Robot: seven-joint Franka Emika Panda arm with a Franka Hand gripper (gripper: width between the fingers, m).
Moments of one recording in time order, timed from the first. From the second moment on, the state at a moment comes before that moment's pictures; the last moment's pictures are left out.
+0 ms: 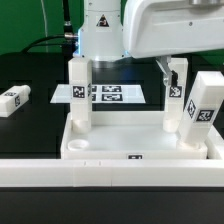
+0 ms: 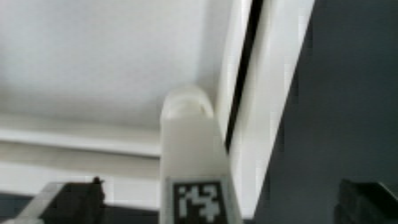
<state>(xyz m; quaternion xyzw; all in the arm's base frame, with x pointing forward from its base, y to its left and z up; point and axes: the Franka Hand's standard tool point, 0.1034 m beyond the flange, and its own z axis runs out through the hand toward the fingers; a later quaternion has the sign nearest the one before) 0.609 0.101 0.120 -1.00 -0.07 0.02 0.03</state>
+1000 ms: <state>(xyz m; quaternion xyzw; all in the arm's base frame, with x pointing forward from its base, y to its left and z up) 0.635 0.099 0.123 -1.00 -0.05 0.04 0.03</state>
